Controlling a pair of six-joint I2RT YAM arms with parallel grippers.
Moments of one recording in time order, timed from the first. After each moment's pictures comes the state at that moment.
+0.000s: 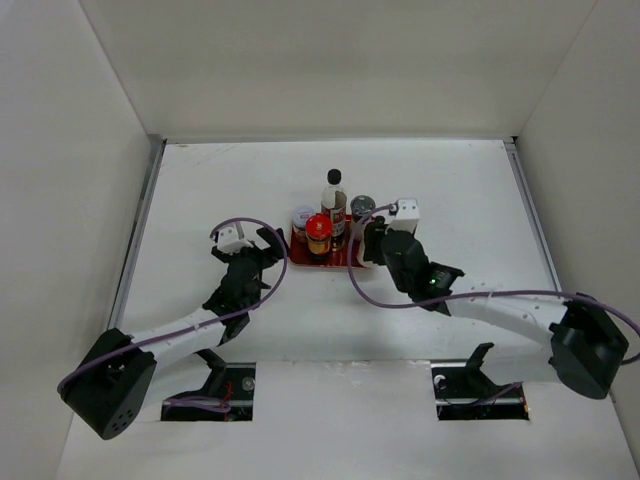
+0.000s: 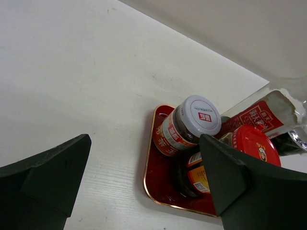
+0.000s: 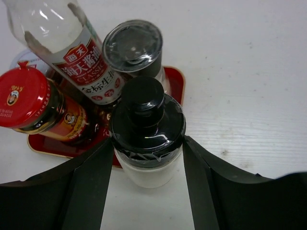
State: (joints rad) left arm -0.63 1.06 0.23 0.73 -0.65 -0.56; right arm 0.85 1.21 0.69 0.12 0.65 0.42
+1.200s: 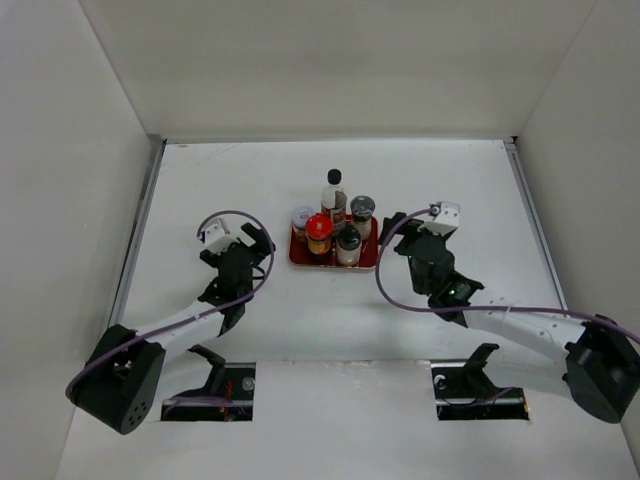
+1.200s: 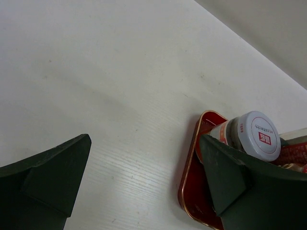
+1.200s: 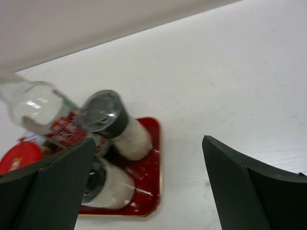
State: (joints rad) left arm -0.48 1.11 0.26 0.58 -0.65 -0.69; right arm 0.79 1.12 0.55 0.43 0.76 0.42
